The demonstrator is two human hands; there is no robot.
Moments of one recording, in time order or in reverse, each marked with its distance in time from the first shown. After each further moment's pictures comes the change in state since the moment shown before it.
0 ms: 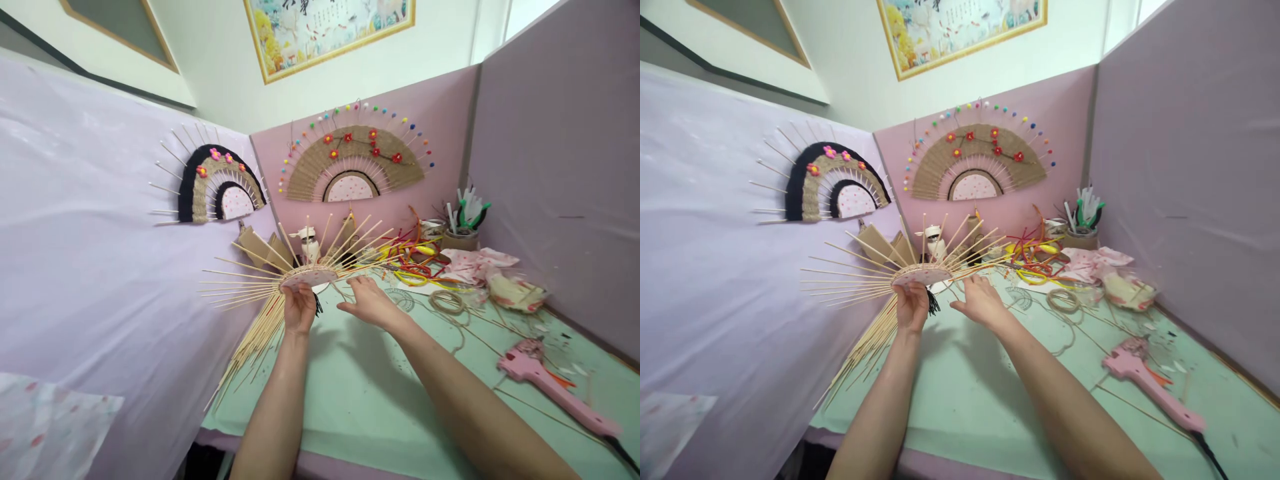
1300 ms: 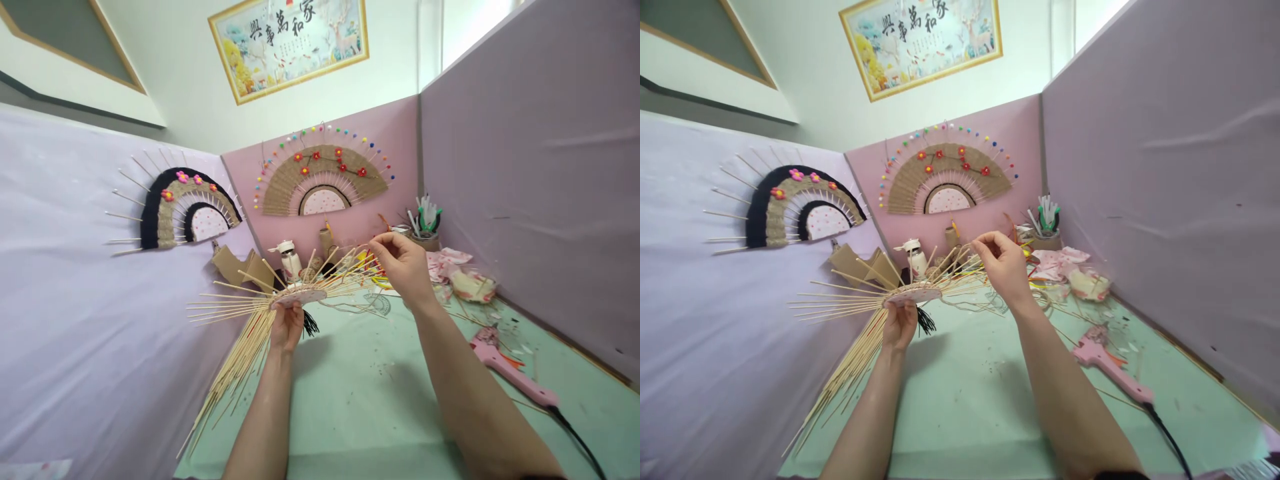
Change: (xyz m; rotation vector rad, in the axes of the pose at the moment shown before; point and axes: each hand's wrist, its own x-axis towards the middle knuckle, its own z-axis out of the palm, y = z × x) left_hand 0.007 -0.011 -0.010 0.237 -0.030 -0.078; right_hand -0.021 0.021 -0.103 0.675 0.772 -0.103
